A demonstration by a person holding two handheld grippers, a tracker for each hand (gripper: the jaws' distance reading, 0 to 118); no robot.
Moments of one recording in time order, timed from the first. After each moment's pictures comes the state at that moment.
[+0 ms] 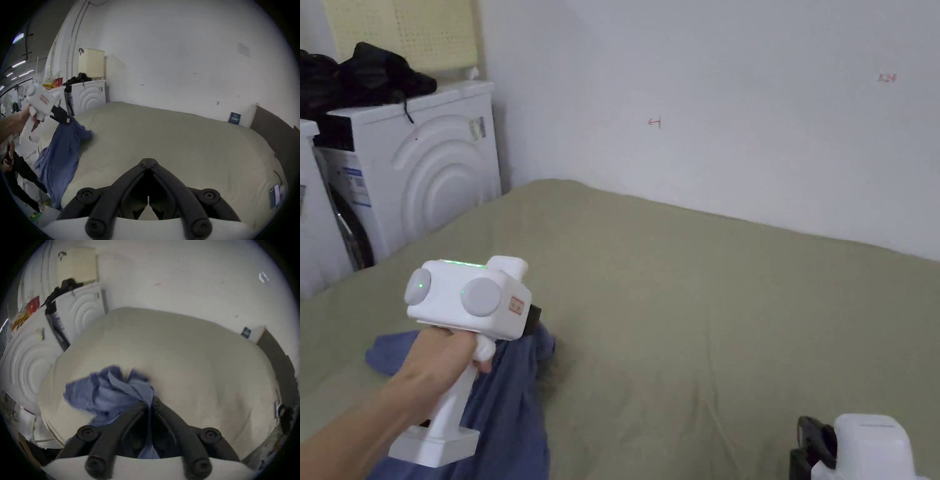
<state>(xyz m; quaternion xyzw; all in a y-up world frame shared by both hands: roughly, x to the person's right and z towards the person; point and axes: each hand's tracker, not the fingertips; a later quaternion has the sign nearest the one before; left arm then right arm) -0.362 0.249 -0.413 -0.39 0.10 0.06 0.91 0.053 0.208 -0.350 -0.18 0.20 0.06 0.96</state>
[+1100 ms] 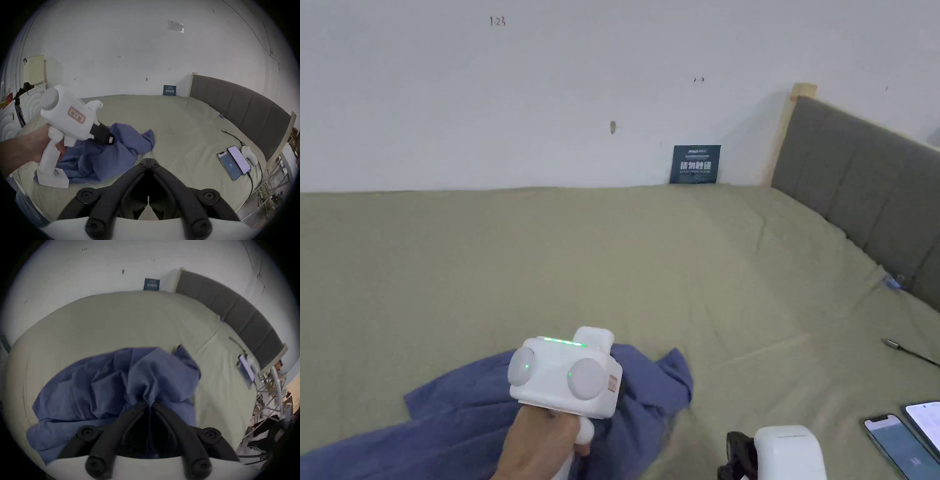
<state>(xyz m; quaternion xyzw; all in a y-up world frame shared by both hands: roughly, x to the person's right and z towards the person) 0.145 0.099 -0.571 -0.47 -0.22 -0.05 0.85 0.306 0.157 -0.331 -0.25 -0.04 0.01 0.97</state>
